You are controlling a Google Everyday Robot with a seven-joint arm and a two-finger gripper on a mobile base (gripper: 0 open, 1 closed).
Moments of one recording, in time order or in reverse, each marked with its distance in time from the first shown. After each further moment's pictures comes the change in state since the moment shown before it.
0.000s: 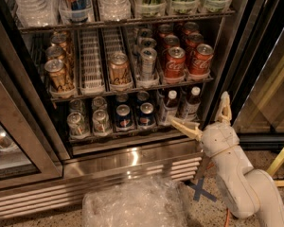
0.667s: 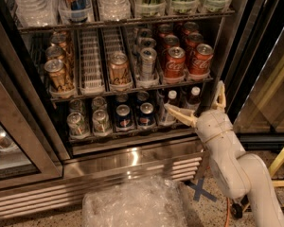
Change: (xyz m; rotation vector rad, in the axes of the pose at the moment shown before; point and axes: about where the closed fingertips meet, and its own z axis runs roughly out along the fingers) arm 0.005 -0.008 0.037 0.008 0.002 -0.022
